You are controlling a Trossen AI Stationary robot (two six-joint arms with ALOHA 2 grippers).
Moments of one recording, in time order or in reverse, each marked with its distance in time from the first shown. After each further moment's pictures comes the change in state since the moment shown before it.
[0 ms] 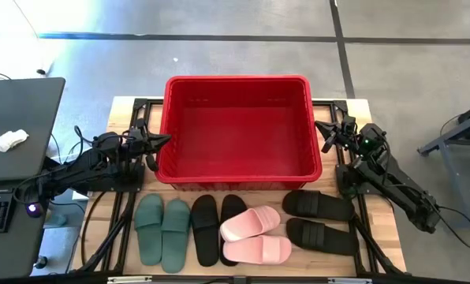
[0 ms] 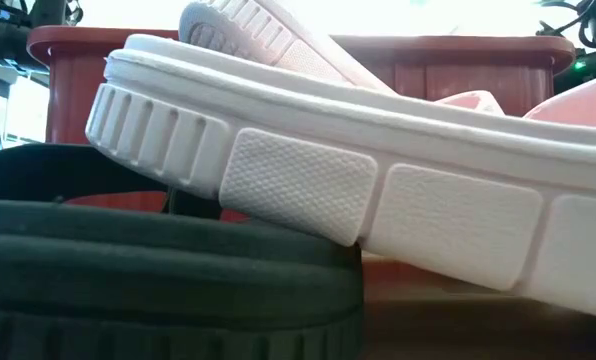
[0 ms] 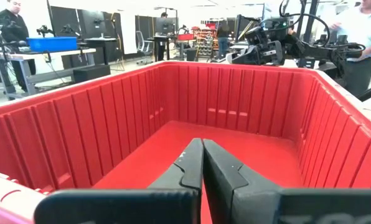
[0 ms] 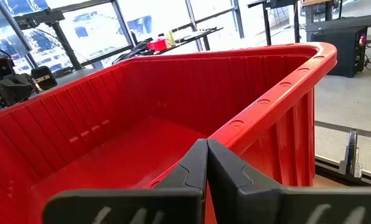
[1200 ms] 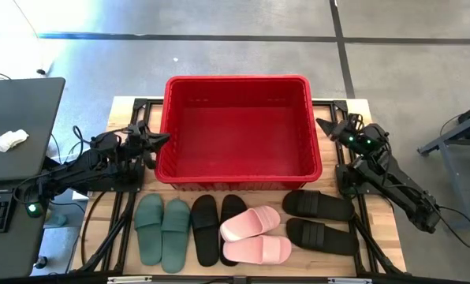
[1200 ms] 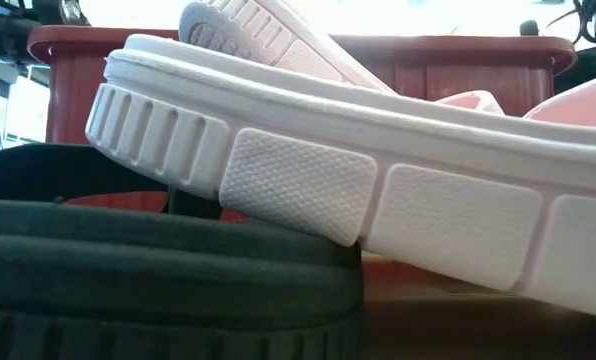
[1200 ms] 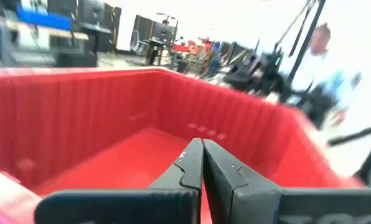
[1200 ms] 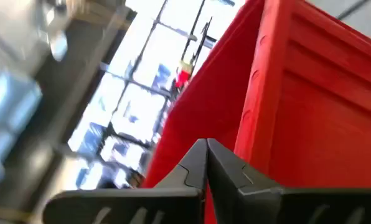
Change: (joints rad) left arm 0.000 0.000 -0.002 0.073 0.021 -0.310; right arm 0.000 0.001 0.001 0.075 0.027 0.913
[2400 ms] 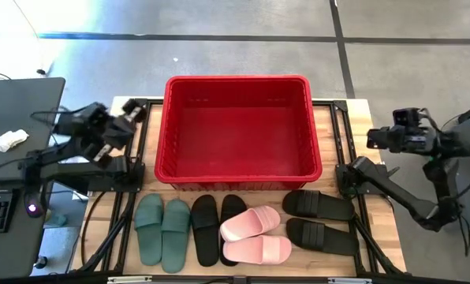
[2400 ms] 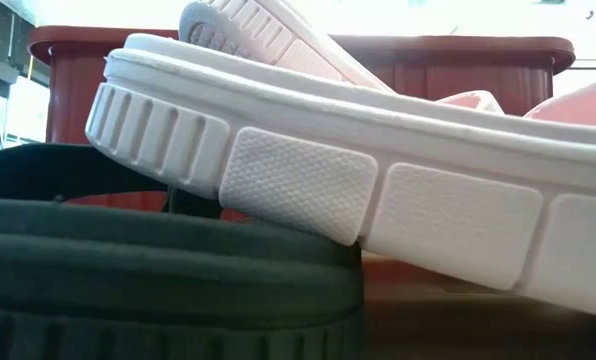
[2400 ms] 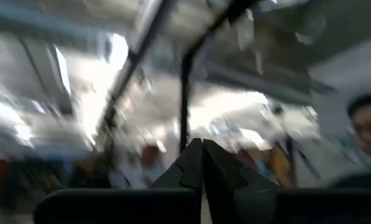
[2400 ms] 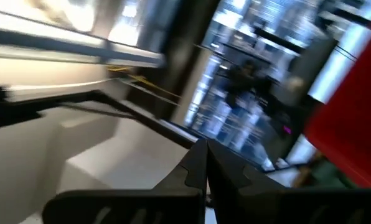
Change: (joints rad) left arm -0.012 0.556 0.479 0.776 0.673 -0.212; right arm -0.019 0.130 0.781 -0.257 -0.633 0.251
